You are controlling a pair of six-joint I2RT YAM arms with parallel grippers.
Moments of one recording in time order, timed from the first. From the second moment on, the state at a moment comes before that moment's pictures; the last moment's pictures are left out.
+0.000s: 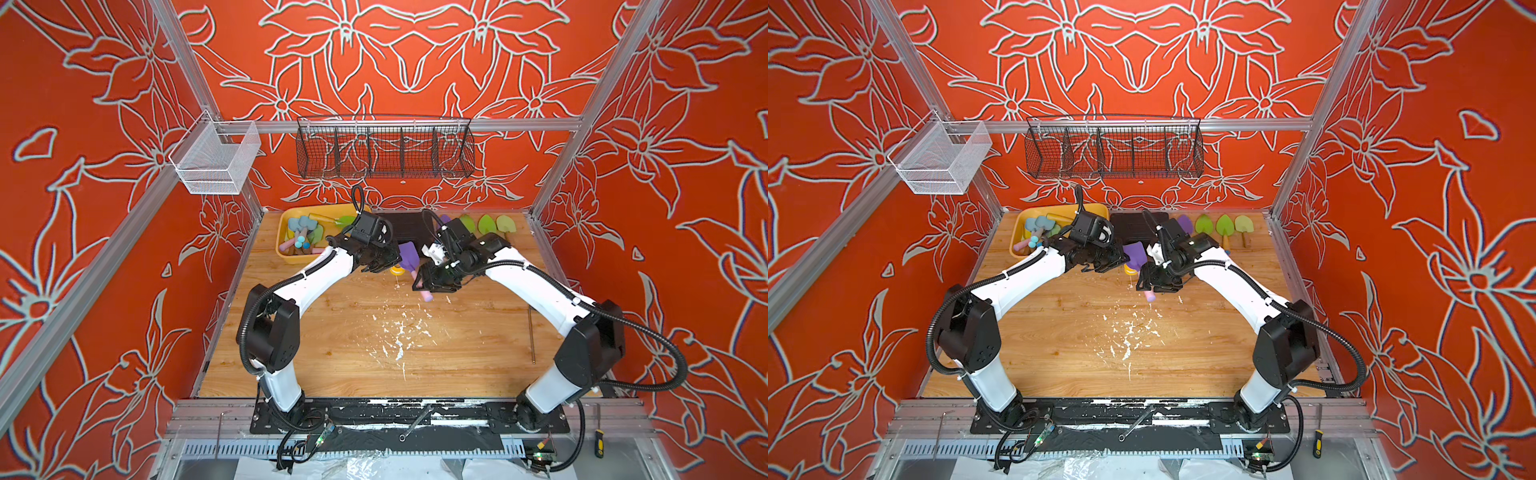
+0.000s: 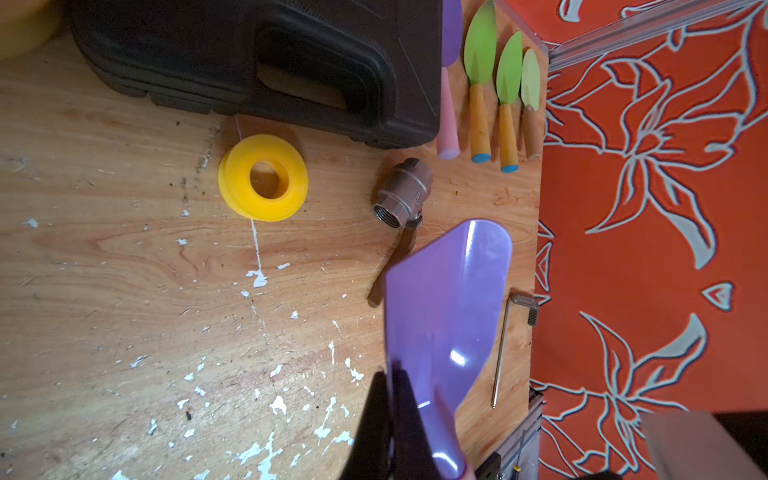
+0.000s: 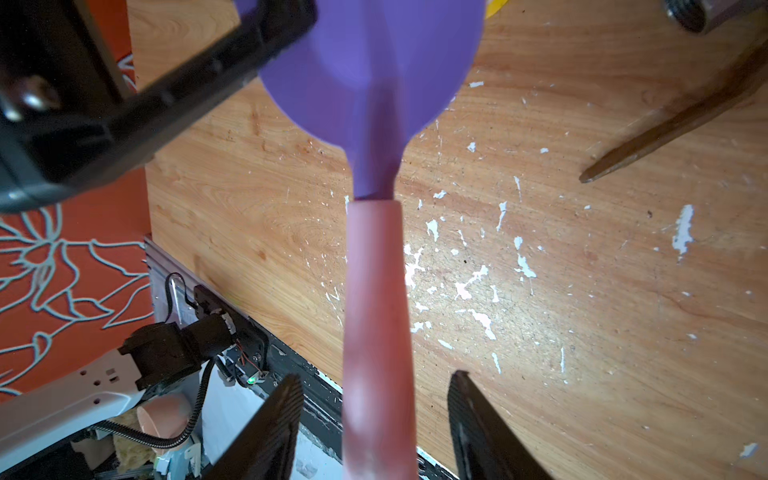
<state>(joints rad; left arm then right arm) -0.46 1.77 1.48 -0.53 0.34 -0.82 0.57 1.64 1.49 -1.01 -0.39 0.48</state>
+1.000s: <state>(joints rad) -0.44 1.55 1.43 -0.53 0.33 -0.85 0.20 1.51 1.30 -1.10 -0.12 0.15</state>
